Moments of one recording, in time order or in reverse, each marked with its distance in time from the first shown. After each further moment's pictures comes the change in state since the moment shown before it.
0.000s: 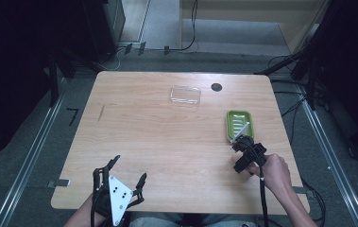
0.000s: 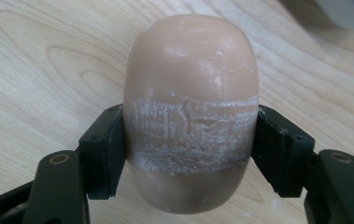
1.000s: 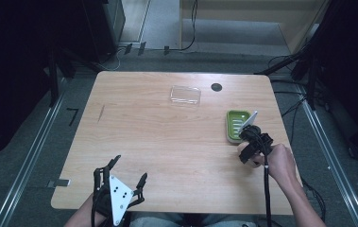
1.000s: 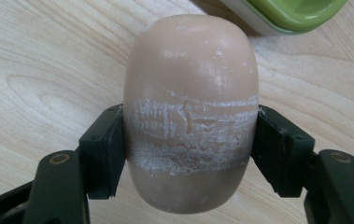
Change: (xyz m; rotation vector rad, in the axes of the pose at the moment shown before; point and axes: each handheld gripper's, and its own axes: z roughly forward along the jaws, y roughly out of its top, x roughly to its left) left arm 0.000 0.001 0.001 0.000 -0.005 0.002; right arm -0.031 0.013 -0.010 0.020 0.004 0.087
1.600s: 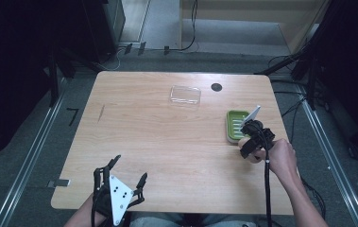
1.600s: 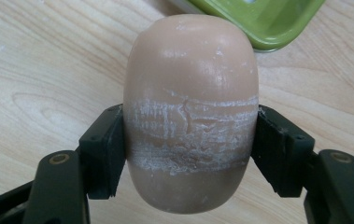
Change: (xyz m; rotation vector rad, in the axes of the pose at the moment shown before) left arm 0.000 0.000 0.000 -0.001 -0.001 -0.002; right arm -0.010 0.007 -0.009 -0.015 0.009 0.035
